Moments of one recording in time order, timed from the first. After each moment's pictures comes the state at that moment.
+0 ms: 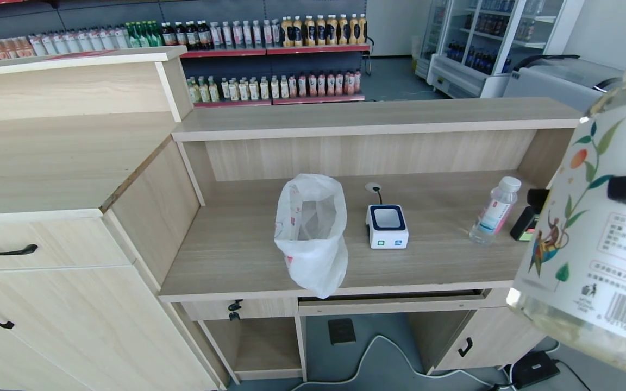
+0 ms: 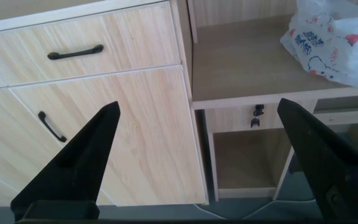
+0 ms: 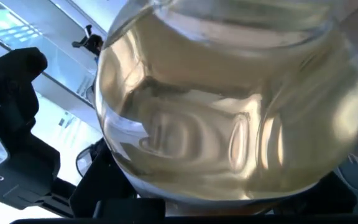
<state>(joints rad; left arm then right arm) 0.00 0.00 0.00 -0.07 0.08 0.16 0.38 1.13 -0.79 -0.45 0.96 0.58</state>
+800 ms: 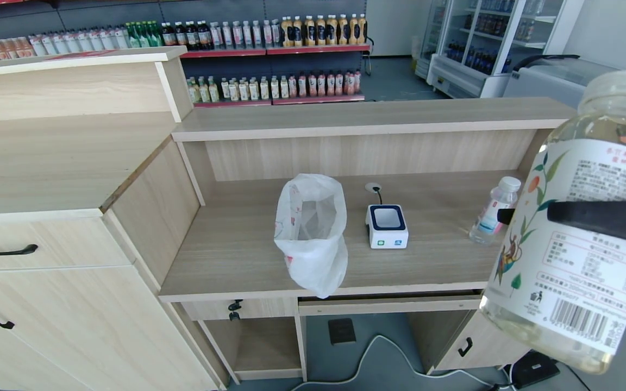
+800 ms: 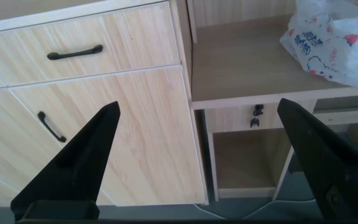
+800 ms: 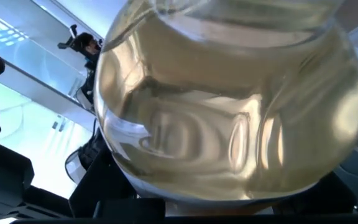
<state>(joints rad) 0.00 0.00 0.00 -0.07 0.08 0.16 0.38 1.17 -0.75 -0.45 0.93 0.55</state>
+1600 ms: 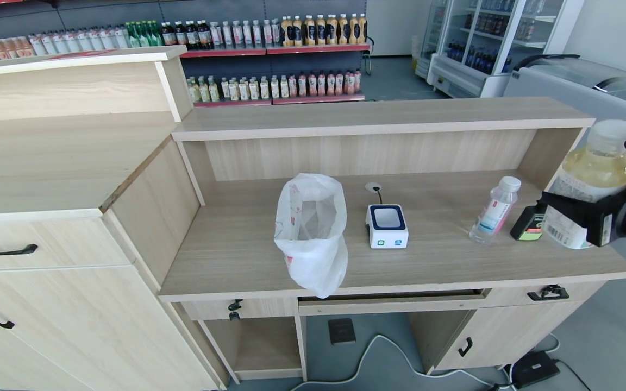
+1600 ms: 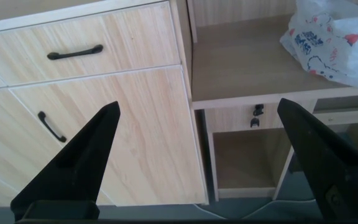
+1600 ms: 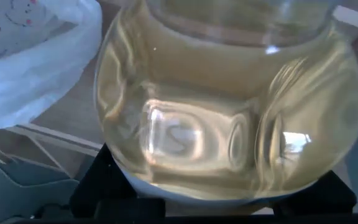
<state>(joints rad) 0.00 0.00 0.00 -0.07 0.08 0.16 -0.05 1.34 -0.64 -0.62 0.19 -0.45</state>
